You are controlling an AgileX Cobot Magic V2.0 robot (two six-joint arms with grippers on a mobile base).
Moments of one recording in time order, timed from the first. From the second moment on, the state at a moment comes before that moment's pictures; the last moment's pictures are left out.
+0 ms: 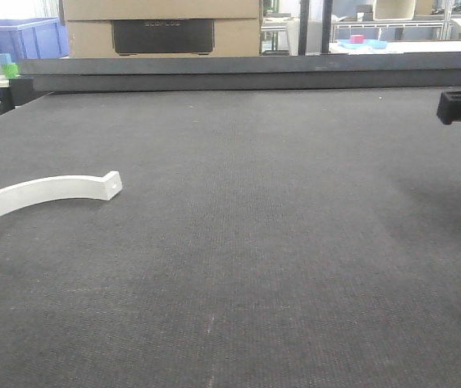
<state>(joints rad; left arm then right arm) -0.02 1.35 -1.08 -0.04 1.04 -0.08 0.23 1.54 -1.03 0.03 1.00 0.34</state>
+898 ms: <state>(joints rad) -0.02 1.35 -1.08 -0.04 1.04 -0.08 0.23 1.66 -1.04 0.06 0.94 0.32</state>
